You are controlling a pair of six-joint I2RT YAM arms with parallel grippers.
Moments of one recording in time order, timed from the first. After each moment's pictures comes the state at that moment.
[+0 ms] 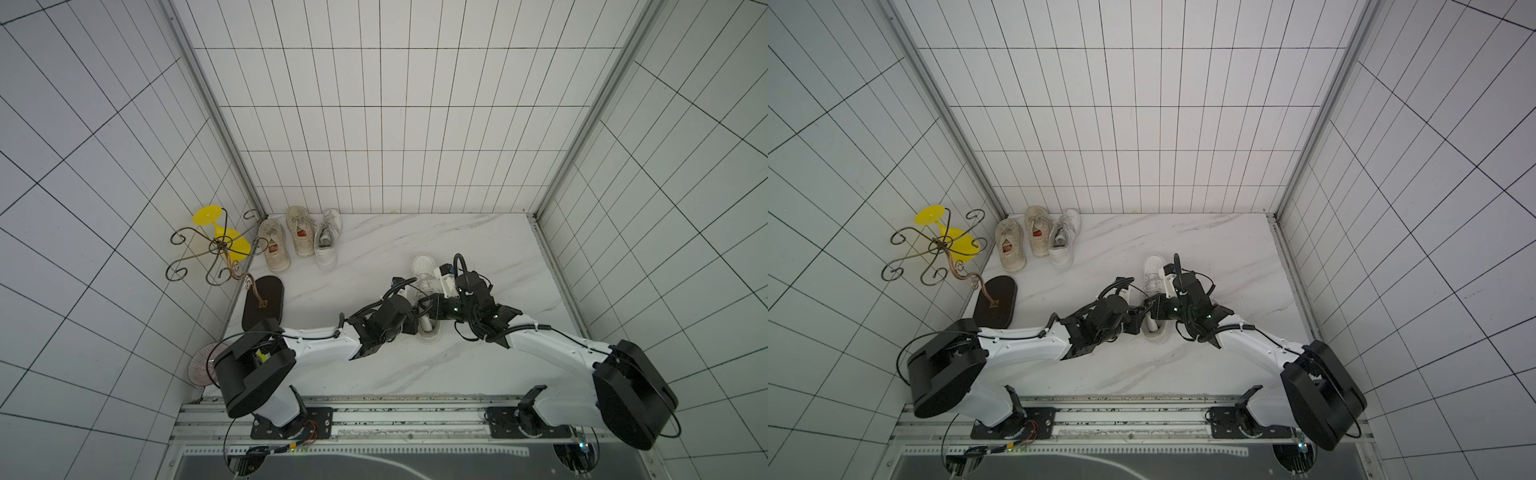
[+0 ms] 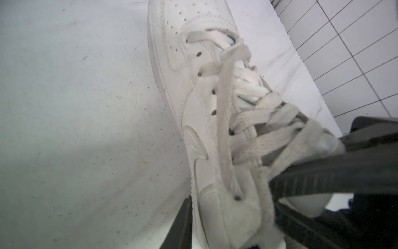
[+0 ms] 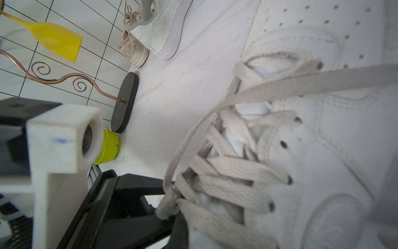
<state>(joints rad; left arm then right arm) -0.94 1.54 0.74 0.18 -0.15 -0.70 0.65 1.31 0.66 0.10 -0.31 0.65</state>
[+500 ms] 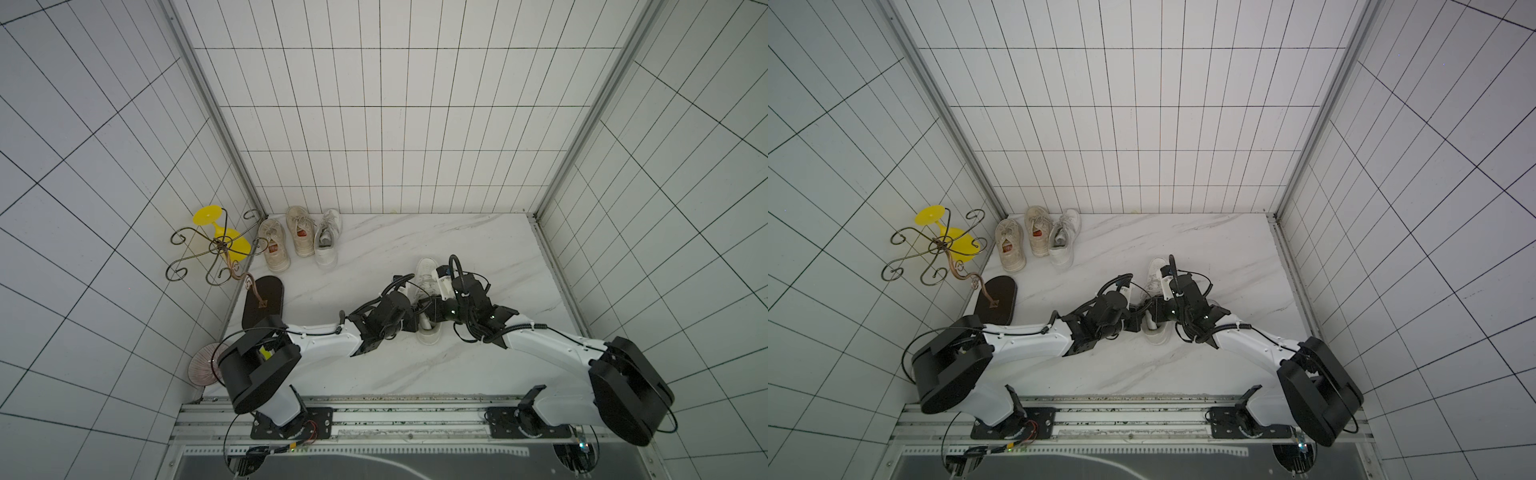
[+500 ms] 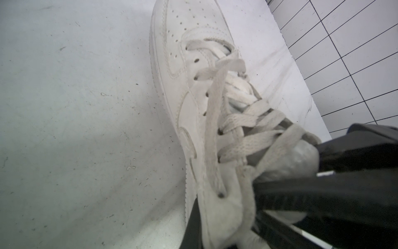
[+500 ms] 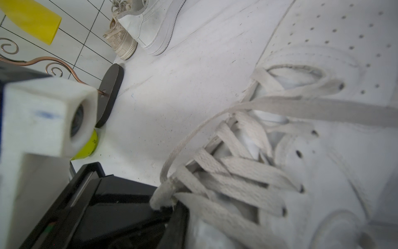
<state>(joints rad) -0.91 1.56 0.74 0.21 -0.08 -0.71 0.67 1.33 0.66 0.08 -0.23 0.55</state>
